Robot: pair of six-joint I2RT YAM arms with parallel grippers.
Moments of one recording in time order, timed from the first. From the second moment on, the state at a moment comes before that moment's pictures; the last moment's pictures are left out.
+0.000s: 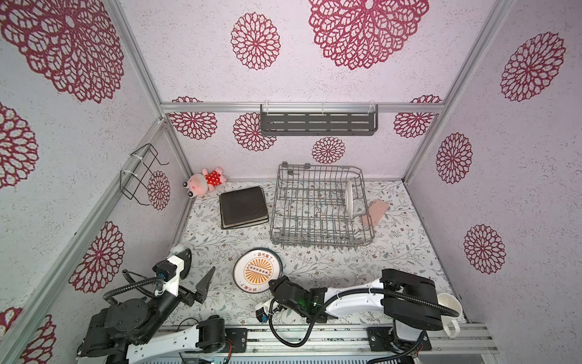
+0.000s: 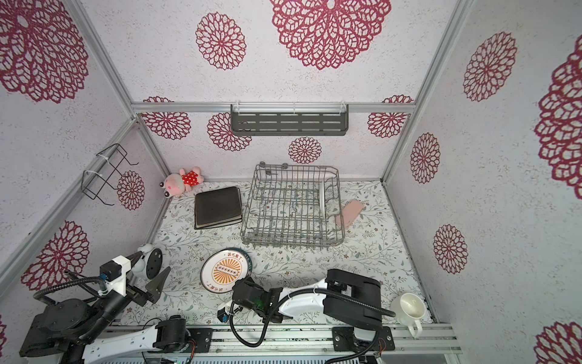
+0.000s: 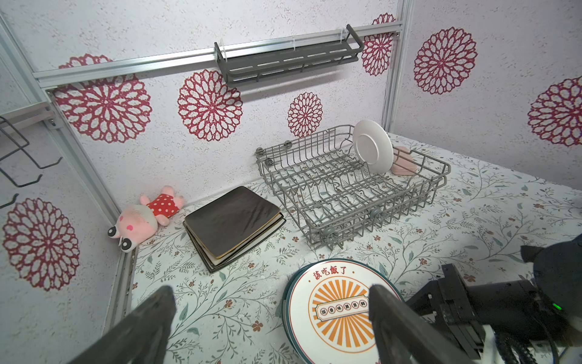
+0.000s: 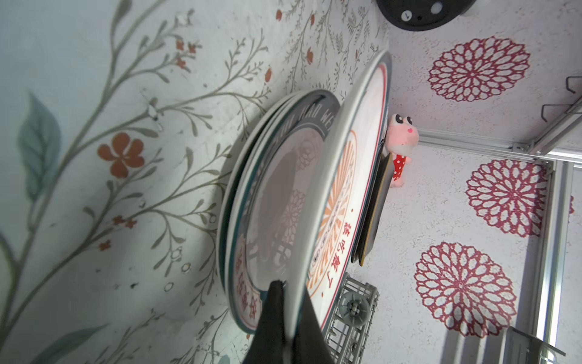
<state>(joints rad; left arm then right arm) -1.38 0.01 0.93 -1.12 -0.95 -0.05 1.41 1.78 0.90 0.24 0.48 -1.20</state>
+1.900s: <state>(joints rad) -1.38 0.01 0.94 -1.13 -0.95 -0.06 1.30 1.66 1.25 -0.39 0.28 -0.78</state>
